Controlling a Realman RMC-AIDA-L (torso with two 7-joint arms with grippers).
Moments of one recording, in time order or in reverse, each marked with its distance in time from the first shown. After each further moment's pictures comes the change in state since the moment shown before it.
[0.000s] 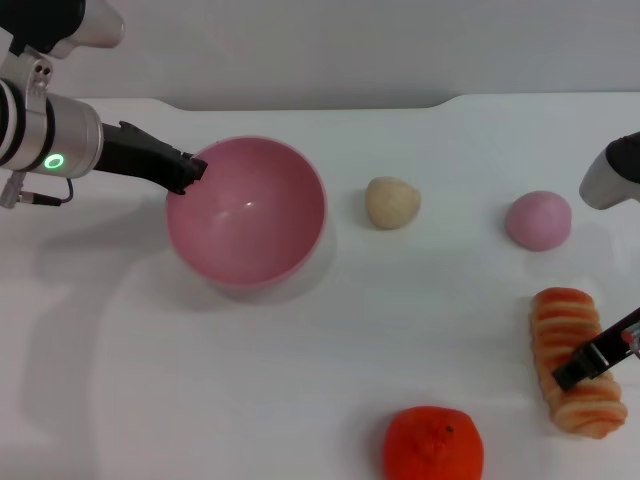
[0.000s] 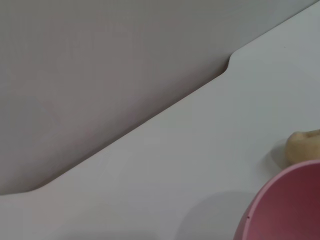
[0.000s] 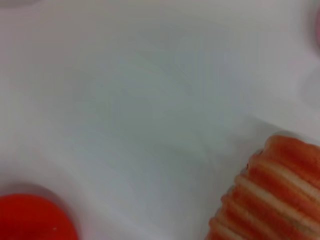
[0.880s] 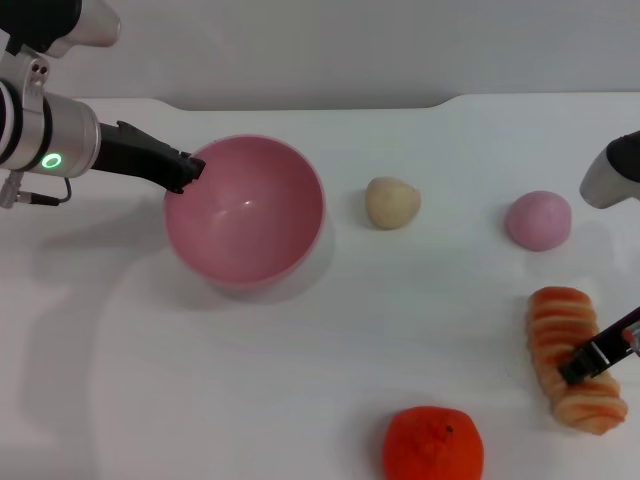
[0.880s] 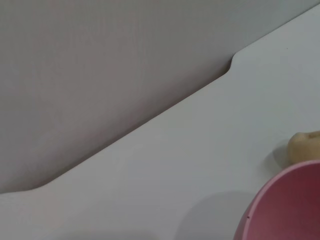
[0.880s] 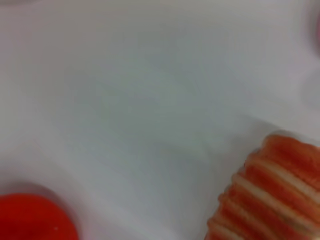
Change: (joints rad) left arm 0.000 0.001 -0.007 0.000 0.000 0.001 -0.003; right arm -0.002 0.000 0.000 -0.008 0.000 -0.002 -0.005
